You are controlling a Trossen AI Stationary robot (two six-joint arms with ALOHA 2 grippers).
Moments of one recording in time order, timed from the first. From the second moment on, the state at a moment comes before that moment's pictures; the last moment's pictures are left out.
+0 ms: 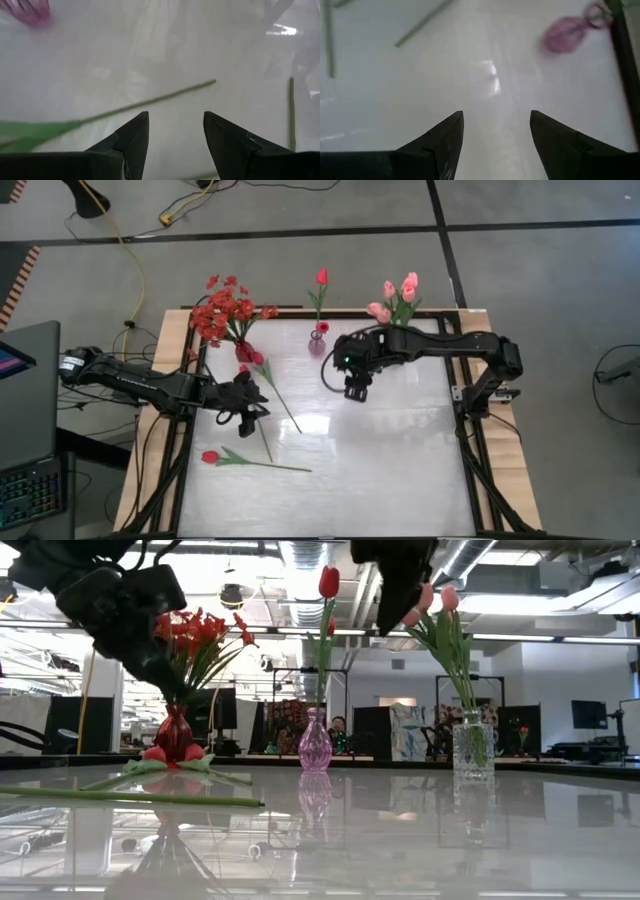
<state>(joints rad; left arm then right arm) -0.13 0.97 0.49 -0.28 -0.18 -0.30 -0.05 1.71 1.67 -1.11 0.15 0.11</state>
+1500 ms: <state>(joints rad) -0.36 0.97 0.59 -0.56 -0.38 -0.45 0.07 2.23 1.67 -0.22 0.52 0.63</state>
